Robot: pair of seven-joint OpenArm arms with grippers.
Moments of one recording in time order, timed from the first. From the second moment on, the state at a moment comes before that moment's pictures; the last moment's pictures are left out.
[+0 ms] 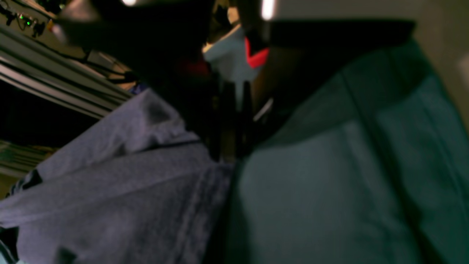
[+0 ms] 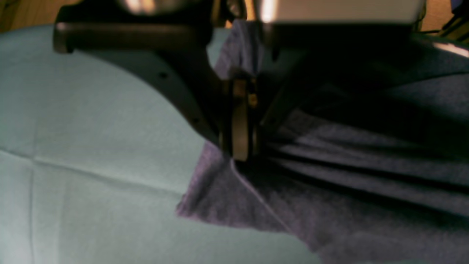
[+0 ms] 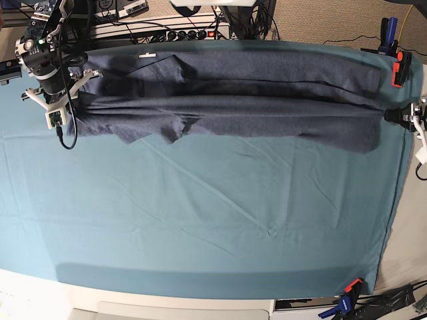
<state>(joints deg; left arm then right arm) -13.7 -50.4 10.1 40.3 -84.8 -43.7 75.2 -25.1 16.8 33.0 119.6 14.6 29.4 -55.2</state>
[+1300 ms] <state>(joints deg) -25.3 -60.1 10.0 42.3 -83.2 -43.5 73.3 -24.1 16.7 33.3 125.3 18.1 27.3 -58.7</state>
